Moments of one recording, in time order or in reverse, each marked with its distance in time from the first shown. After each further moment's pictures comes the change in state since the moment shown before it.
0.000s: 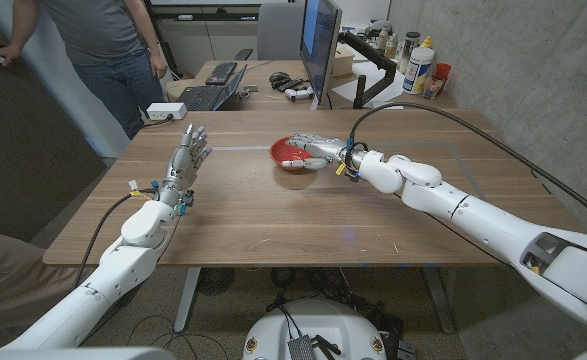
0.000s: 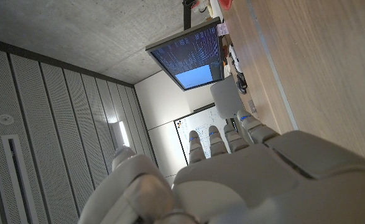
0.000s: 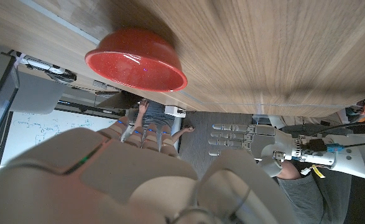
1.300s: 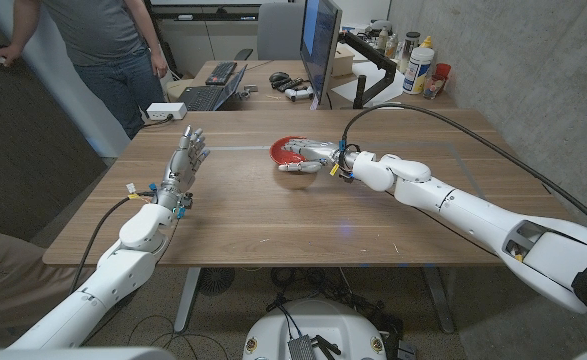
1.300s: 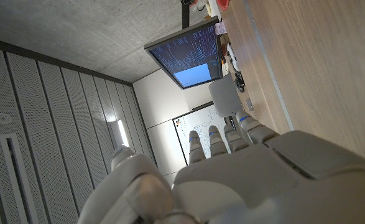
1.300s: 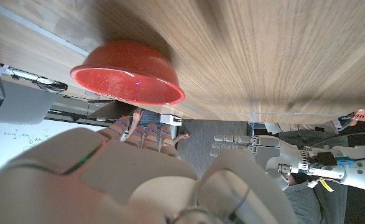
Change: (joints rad) left arm 0.032 0.006 -0.013 -0.030 0.002 0.006 0.022; left_hand 0.005 -0.005 -0.001 -0.001 0.000 0.000 0.000 0.000 0.000 0.000 0.000 0.000 -0.002 0.000 0.000 0.000 0.000 -0.007 0.007 0.000 0.000; right arm 0.078 0.065 -0.066 0.156 0.011 0.053 -0.009; right_hand 0.005 0.005 -0.004 -0.004 0.004 0.000 0.000 0.000 0.000 0.000 0.000 0.000 0.000 0.000 0.000 0.000 0.000 0.000 0.000 0.000 0.000
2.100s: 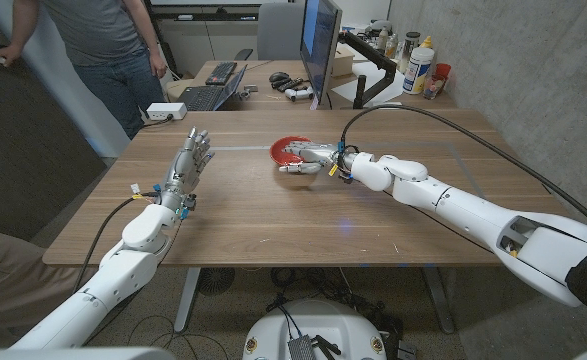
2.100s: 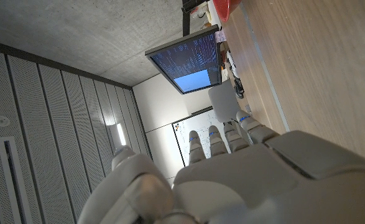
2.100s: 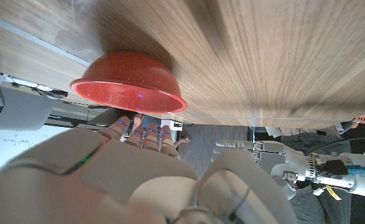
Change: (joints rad) left arm 0.004 0.003 0.009 -0.018 -0.003 0.016 -0.008; left_hand 0.004 0.004 -0.004 0.004 0.000 0.000 0.000 0.000 0.000 0.000 0.000 0.000 0.003 0.000 0.000 0.000 0.000 0.000 0.000 0.000 0.000; right arm 0.029 0.024 -0.031 0.065 0.008 0.010 -0.006; right_hand 0.000 0.000 0.000 0.000 0.004 0.000 0.000 0.000 0.000 0.000 0.000 0.000 0.000 -0.002 -0.002 0.000 0.000 -0.007 0.007 0.000 0.000
